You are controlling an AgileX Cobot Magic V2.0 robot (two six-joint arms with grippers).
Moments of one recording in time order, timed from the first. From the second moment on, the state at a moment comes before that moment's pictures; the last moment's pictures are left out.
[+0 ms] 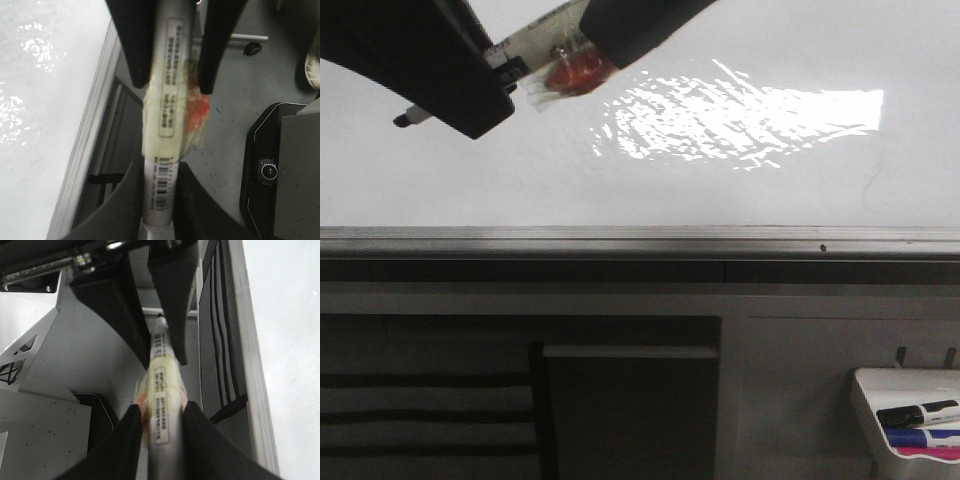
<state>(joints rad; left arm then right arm) -0.77 1.22 -1.05 -0.29 0.85 0.84 0.50 1.35 -1.16 0.78 0.97 -1.34</state>
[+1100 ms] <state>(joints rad) -0.77 1.22 -1.05 -0.30 0.86 0.84 0.50 1.35 -1.16 0.79 0.99 -1.31</state>
